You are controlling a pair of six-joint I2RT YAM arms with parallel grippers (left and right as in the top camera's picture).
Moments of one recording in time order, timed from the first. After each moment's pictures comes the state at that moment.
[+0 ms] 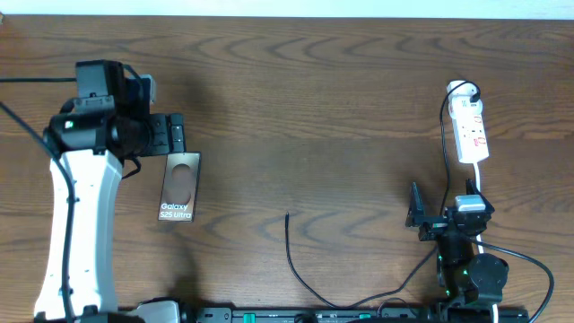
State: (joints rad) left arm 0.11 1.43 1.36 -1.08 0.10 0.01; right arm -0.05 0.01 0.01 -0.06 -0.12 -0.04
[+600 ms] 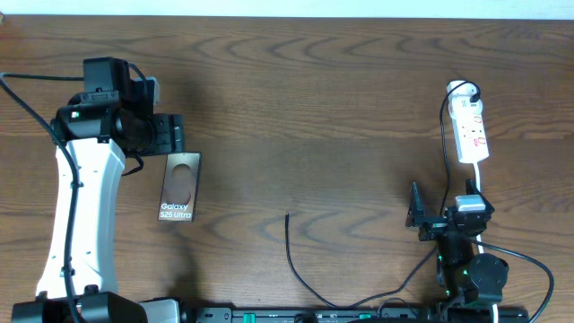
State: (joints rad) left arm 0.11 1.48 1.36 -1.08 0.10 0.02; right arm -0.05 0.01 0.01 -0.06 -0.12 -0.04
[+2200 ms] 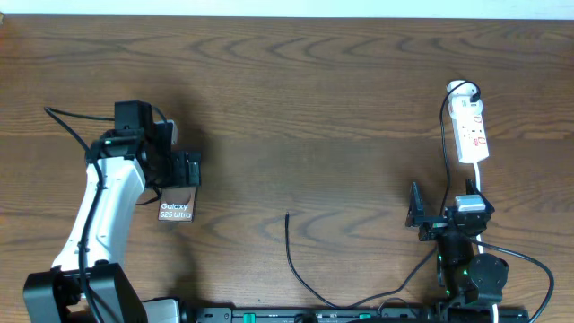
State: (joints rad) left arm 0.11 1.49 0.99 -0.85 0.10 0.01; right arm -0.05 0.01 0.01 -0.06 -0.12 -0.04
